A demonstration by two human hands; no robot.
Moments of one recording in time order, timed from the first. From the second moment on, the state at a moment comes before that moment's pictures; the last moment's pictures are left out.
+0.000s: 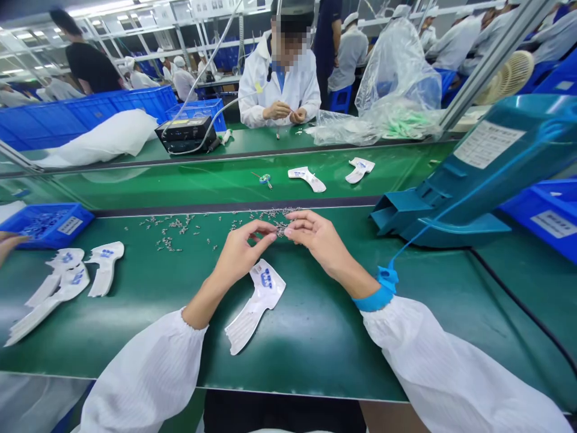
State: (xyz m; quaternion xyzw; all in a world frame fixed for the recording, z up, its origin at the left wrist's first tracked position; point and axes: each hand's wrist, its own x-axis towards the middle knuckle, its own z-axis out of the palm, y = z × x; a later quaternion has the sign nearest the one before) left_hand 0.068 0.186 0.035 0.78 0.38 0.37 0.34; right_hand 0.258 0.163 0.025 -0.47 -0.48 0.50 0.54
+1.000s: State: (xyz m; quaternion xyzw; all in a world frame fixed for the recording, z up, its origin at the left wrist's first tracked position) left_hand 0.075 0.185 0.030 0.70 0.39 0.43 0.42; right_hand 0.242 0.154 0.025 -0.49 -0.55 0.41 0.54
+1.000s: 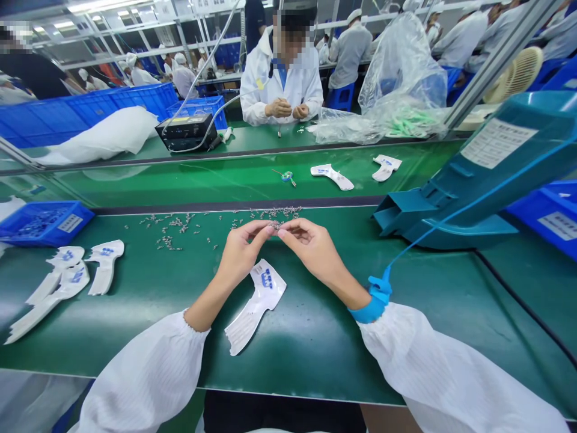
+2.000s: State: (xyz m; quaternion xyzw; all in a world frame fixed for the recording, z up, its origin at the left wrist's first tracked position) left_hand 0.065 0.182 0.034 0.83 0.37 0.33 0.25; right_hand 0.258 0.160 0.016 -0.51 -0.68 0.33 0.41
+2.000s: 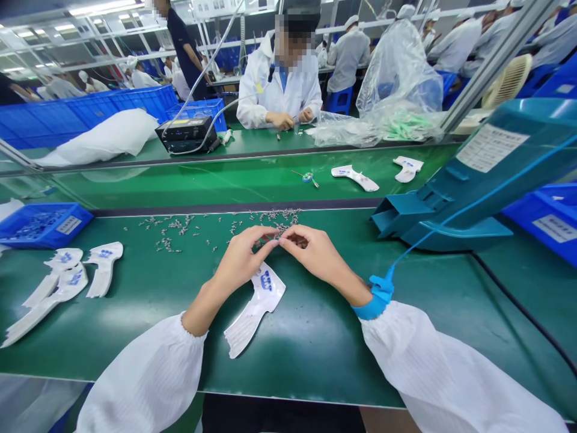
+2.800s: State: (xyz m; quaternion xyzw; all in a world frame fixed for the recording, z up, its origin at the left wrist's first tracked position) left_hand 0.059 0.184 0.036 0.84 0.35 0.34 0.23; right_hand 0.254 0.150 0.031 -0.49 -0.73 0.22 0.42
